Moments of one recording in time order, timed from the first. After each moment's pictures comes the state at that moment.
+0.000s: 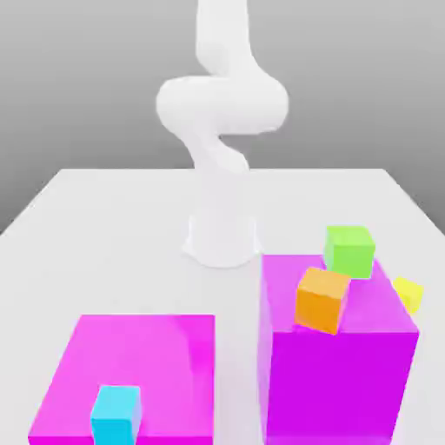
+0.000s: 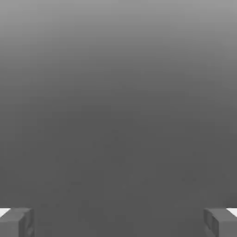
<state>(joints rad) 0.04 -0.71 0.06 -2.34 0.01 2.35 0.82</state>
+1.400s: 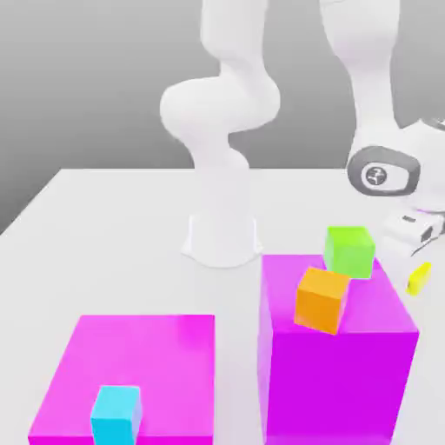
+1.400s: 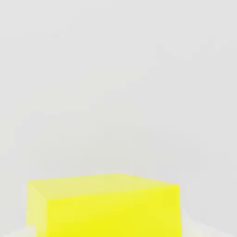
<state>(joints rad) 0.56 0.10 0.43 -2.72 -0.16 2.82 1.16</state>
